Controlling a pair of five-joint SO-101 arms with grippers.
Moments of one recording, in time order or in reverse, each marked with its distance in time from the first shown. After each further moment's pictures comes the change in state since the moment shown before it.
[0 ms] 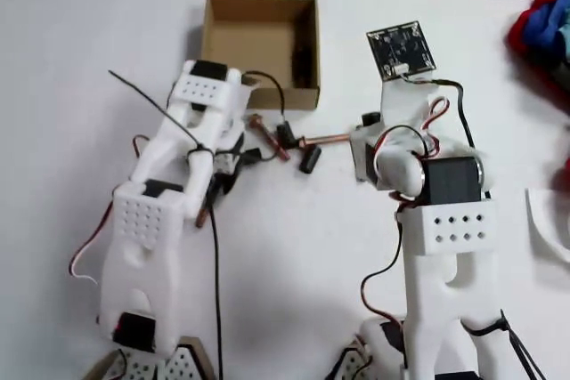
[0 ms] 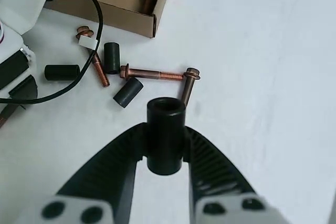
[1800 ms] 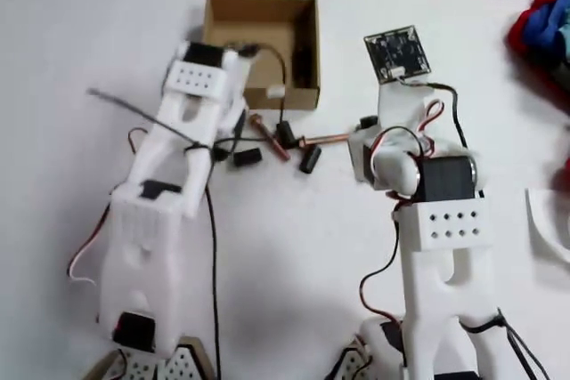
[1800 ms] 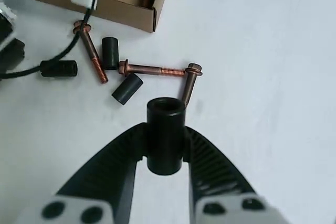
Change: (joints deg) left arm 0.0 -6.2 -9.1 0.2 0.0; right arm 0.0 -0.1 5.5 -3.9 0.0
